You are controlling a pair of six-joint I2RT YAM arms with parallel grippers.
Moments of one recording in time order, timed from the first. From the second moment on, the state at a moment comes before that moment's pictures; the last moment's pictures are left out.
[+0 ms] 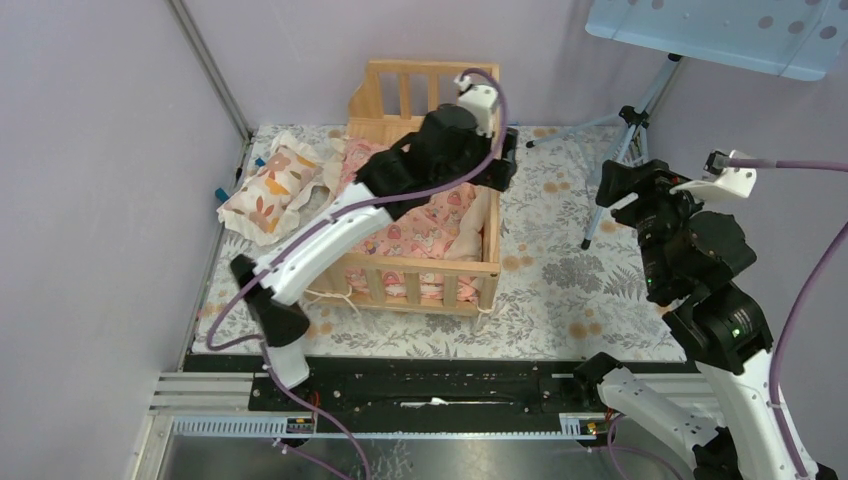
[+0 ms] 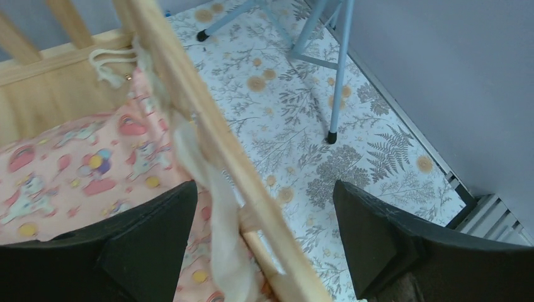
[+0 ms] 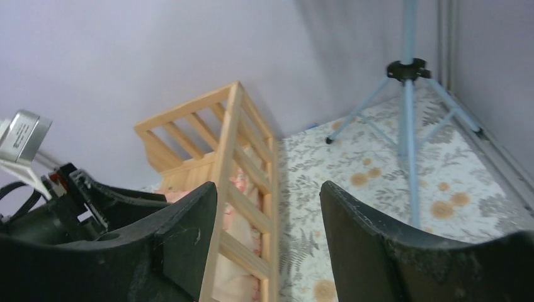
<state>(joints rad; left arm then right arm) -0.89 1.74 2.01 -0.62 -0.18 -0.31 0.55 0.76 1.36 -0.55 0.61 0.41</state>
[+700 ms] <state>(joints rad) -0.92 2.09 2.32 -0.86 -0.28 -0.33 0.55 0.74 1.27 -0.66 0.68 0.34</state>
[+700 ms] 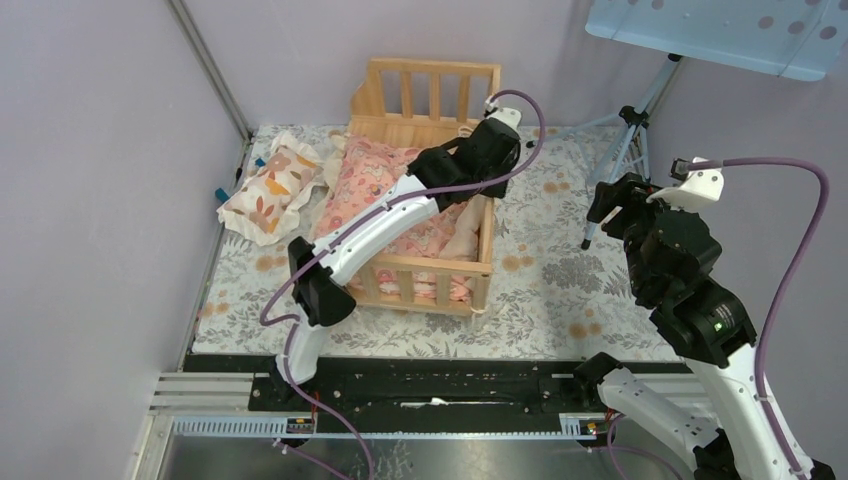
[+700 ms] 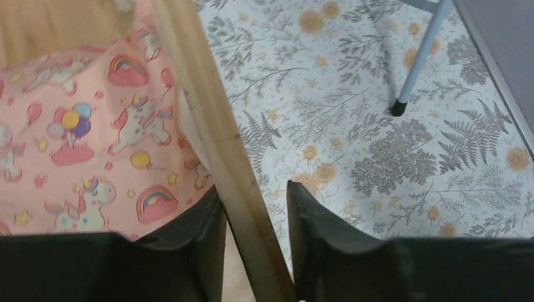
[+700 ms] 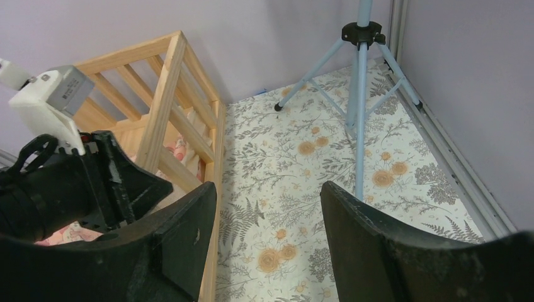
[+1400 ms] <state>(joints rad) -0.85 1.71 1.90 -0.95 0.02 0.08 0.55 0.73 1.16 -0.64 0.63 0.33</state>
